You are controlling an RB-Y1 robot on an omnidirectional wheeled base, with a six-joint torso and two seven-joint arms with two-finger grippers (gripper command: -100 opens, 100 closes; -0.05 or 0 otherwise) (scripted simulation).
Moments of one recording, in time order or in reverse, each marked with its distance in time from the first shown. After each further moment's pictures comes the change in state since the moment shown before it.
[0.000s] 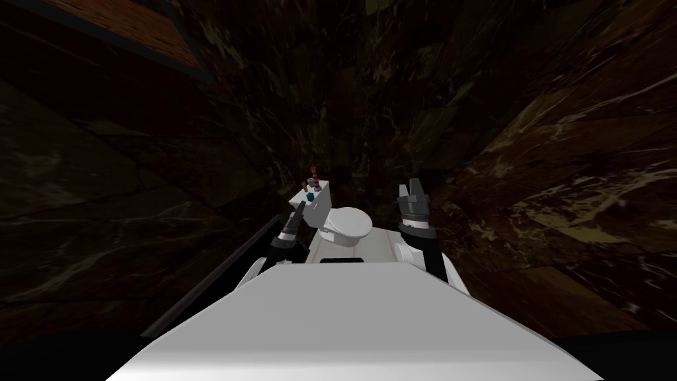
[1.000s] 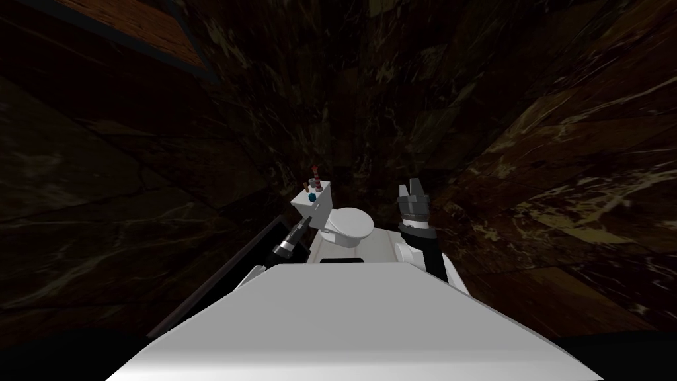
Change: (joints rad) left arm 0.041 0.162 -0.017 0.159 -0.115 0.064 -0.087; right arm 0.000 0.000 0.000 0.000 0.000 0.000 0.000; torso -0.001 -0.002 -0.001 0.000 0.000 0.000
